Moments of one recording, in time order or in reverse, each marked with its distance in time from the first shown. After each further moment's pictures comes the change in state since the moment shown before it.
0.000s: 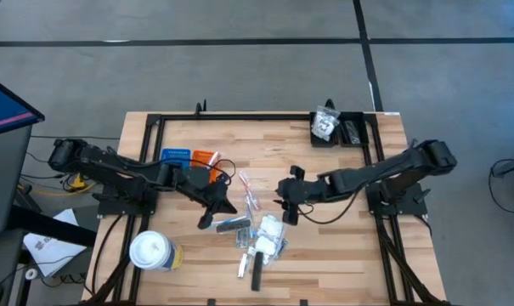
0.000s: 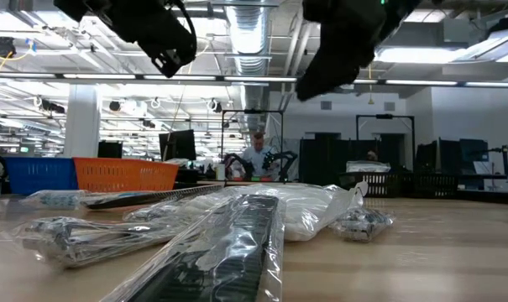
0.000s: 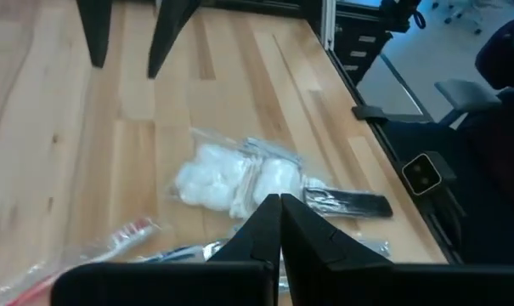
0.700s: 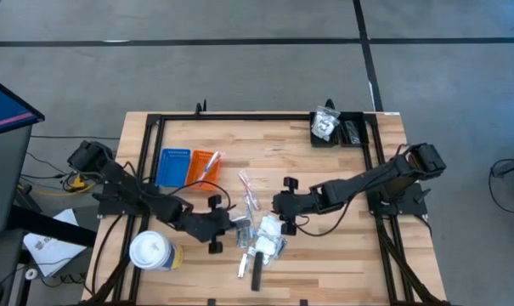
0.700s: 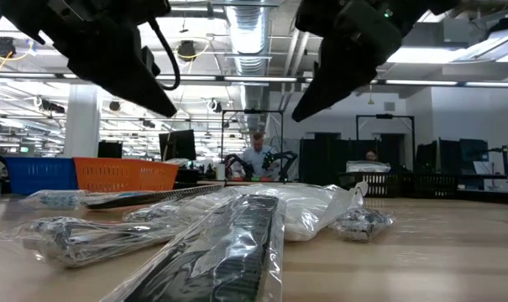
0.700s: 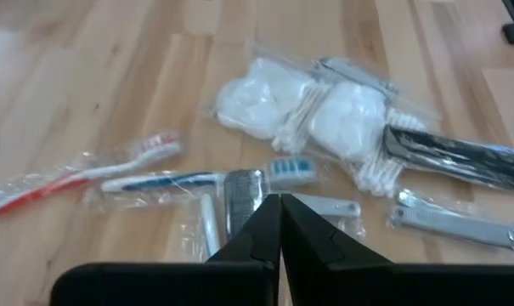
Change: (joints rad) left arm -0.346 0.253 0.010 -0.003 -0.639 -0.237; right arm 0.065 0.110 0.000 0.063 0.000 -0.075
